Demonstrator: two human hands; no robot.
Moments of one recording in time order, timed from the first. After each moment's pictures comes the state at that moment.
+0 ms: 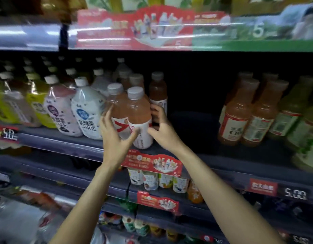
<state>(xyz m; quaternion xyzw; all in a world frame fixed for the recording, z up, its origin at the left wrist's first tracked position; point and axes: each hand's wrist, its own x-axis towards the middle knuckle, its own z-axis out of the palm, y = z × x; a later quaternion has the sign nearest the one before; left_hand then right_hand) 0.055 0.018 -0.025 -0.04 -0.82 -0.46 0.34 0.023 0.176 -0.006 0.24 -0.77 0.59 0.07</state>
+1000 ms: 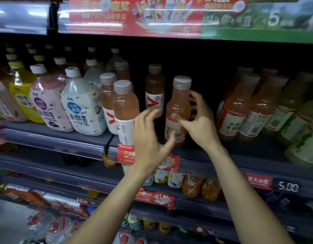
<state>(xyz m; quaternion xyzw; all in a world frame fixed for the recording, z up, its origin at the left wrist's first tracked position) 0.068 0.101 -0.022 -0.18 -0.79 -0.38 0.44 0.044 0.247 0.016 0.13 -0.82 0.50 0.24</state>
